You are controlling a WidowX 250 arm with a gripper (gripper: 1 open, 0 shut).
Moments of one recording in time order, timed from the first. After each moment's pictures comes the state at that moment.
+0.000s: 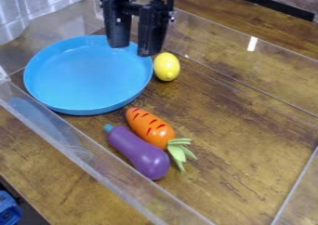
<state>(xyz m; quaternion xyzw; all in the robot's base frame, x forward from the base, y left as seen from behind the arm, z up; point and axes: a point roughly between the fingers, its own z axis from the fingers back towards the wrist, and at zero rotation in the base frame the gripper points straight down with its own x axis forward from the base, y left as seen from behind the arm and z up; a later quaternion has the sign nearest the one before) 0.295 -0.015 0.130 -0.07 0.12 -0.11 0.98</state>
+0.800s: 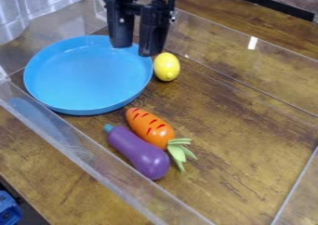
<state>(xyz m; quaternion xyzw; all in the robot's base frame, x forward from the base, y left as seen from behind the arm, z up) 0.297 -0.019 0.123 -0.08 0.13 -0.12 0.98</state>
